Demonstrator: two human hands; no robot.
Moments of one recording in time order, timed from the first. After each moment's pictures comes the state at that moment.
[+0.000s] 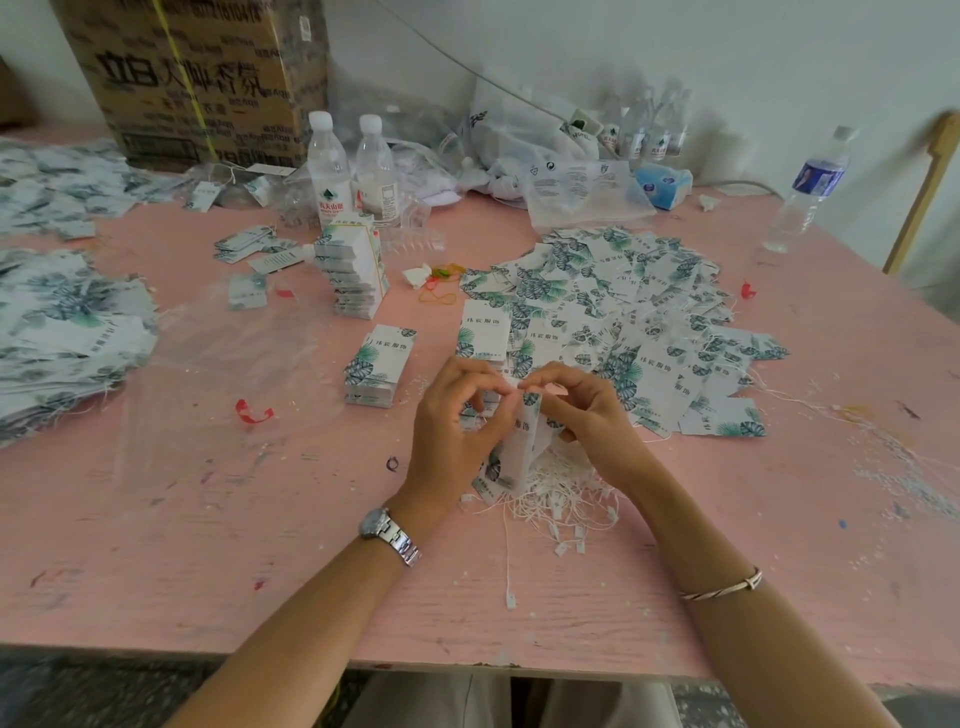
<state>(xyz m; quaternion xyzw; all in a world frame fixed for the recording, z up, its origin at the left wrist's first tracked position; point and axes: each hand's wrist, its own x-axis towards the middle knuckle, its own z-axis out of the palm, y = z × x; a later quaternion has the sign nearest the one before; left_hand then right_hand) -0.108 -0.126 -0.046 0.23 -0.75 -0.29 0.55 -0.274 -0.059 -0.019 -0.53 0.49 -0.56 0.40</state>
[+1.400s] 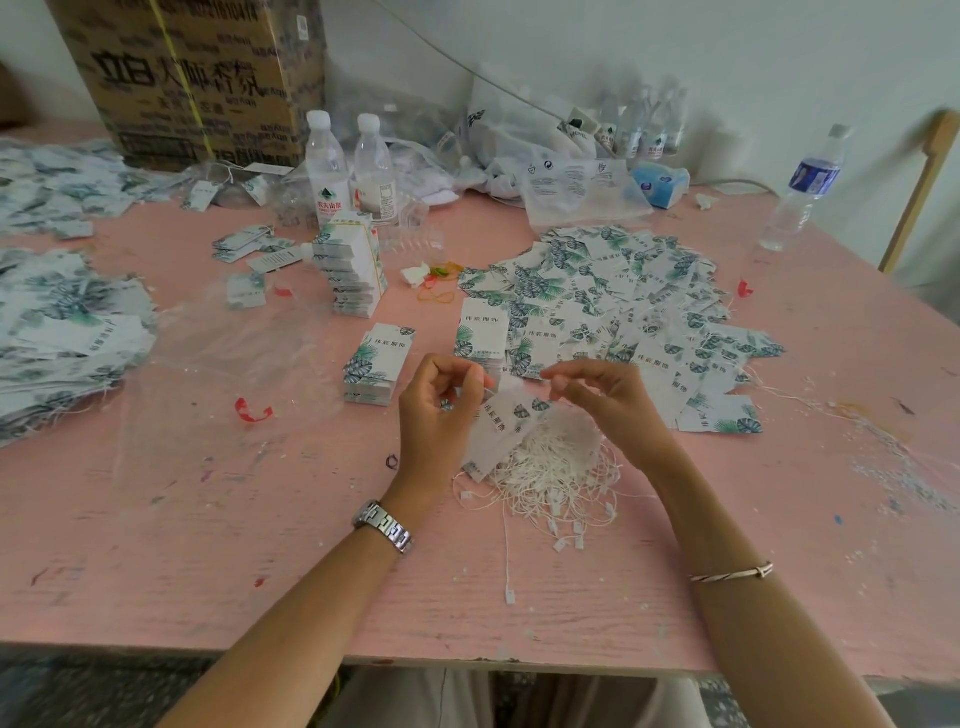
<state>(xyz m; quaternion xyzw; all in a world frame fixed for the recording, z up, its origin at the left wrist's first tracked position) -0.106 -0.124 -0.041 0.27 -0.60 -0.48 0.58 -0.307 -0.063 -0.018 -0.57 0.57 -0.52 0.27</state>
